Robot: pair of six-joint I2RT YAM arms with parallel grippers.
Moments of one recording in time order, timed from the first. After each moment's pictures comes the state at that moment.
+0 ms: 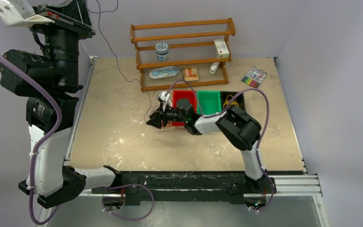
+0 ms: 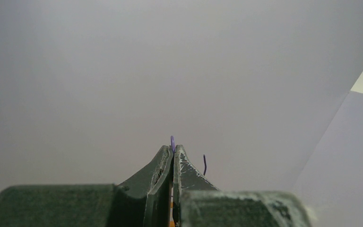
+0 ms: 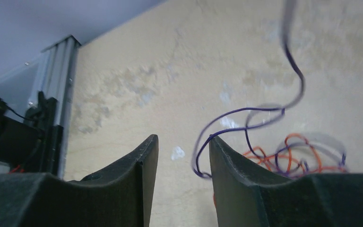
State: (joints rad) left arm -0.51 1.26 2.15 -0.23 -0.42 -0.17; right arm 0.84 2.11 1.09 0.86 -0.51 0.30
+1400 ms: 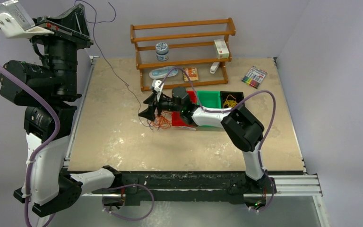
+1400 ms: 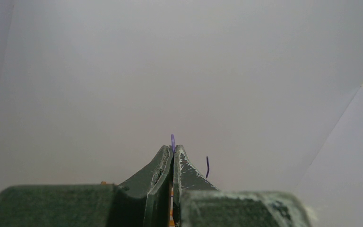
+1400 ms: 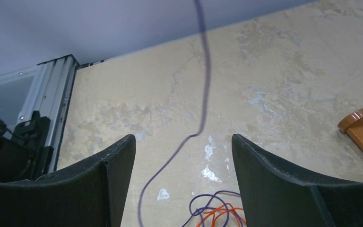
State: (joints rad) left arm -0.51 1.16 2.00 -0.23 -0.45 -0.17; right arm 0.84 2.01 1.27 0.68 -0.55 0.15
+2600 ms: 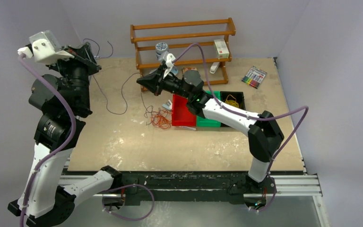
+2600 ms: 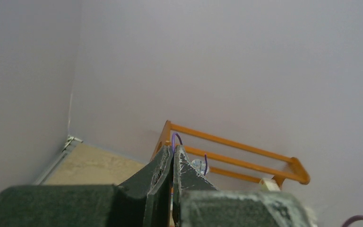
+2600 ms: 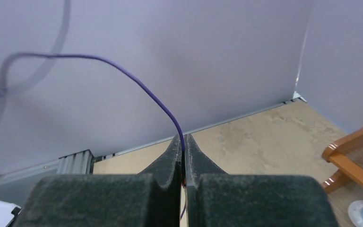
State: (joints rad) left arm -0.51 0.99 1.66 -0.30 -0.65 -0.17; right arm 0.84 1.81 1.42 0.64 -0.43 0.27
